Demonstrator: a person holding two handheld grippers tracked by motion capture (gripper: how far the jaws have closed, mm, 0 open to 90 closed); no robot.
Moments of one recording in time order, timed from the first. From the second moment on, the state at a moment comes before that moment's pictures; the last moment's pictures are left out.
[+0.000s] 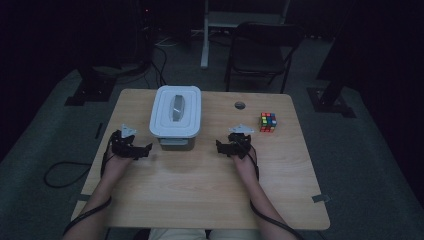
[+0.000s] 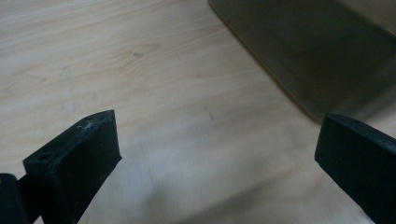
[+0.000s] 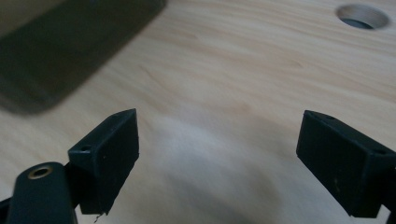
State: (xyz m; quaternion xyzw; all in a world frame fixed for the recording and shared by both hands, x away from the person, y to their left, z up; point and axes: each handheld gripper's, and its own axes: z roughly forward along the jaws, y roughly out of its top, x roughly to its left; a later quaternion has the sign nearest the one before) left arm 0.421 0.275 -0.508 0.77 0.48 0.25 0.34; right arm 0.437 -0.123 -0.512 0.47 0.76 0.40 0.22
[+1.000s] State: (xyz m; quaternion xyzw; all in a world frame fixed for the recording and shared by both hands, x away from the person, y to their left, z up) left arm 0.507 0.284 -0.495 0.76 0.52 0.26 0.30; right arm 0.530 -0.067 -0.508 0.50 0.74 0.39 0.21
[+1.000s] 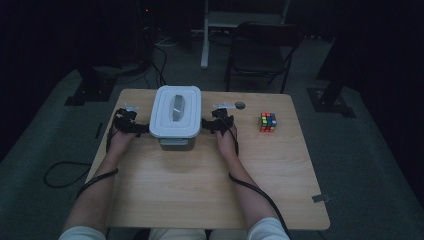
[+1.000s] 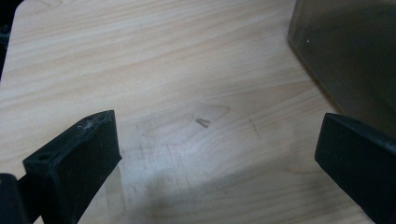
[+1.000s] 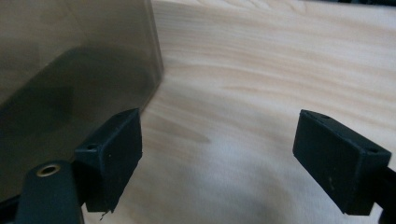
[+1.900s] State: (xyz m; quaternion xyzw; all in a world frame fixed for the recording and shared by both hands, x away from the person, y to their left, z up) left arm 0.498 0.233 -0.486 0.79 0.48 0.24 0.30; right arm 0.496 -0.080 -0.493 0.47 0.75 0.42 0.21
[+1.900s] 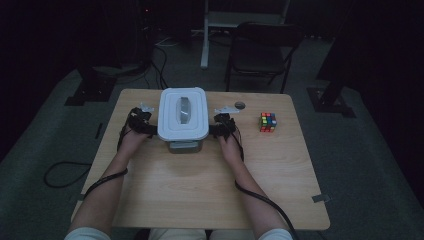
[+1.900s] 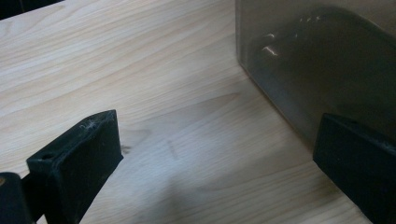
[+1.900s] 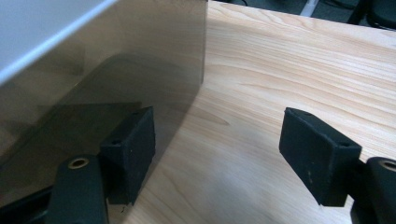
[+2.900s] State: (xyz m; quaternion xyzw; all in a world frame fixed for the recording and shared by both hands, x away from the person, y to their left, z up) left arm 0.478 0.173 -0.485 0.81 0.45 0.22 0.30; right arm 0.444 -0.148 -0.488 0.44 0.76 0.43 0.23
